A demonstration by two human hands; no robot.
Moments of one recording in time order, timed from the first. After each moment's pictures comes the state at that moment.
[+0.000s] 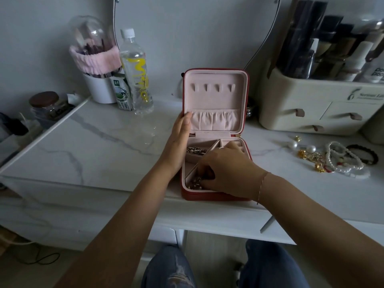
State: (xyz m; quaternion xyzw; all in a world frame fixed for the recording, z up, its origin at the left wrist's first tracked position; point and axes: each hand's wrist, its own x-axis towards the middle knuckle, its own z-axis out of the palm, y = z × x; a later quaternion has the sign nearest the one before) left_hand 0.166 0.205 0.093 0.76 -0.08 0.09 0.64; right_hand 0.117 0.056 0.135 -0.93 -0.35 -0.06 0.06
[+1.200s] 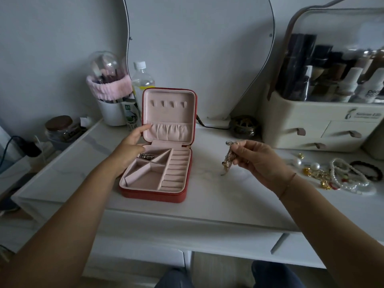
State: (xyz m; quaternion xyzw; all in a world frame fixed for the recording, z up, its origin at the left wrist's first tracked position) left_hand 0.210 0.354 0.104 0.82 -0.04 0.05 0.57; right_hand 0.166 0.016 0.131 -0.67 -0.09 0.08 0.73
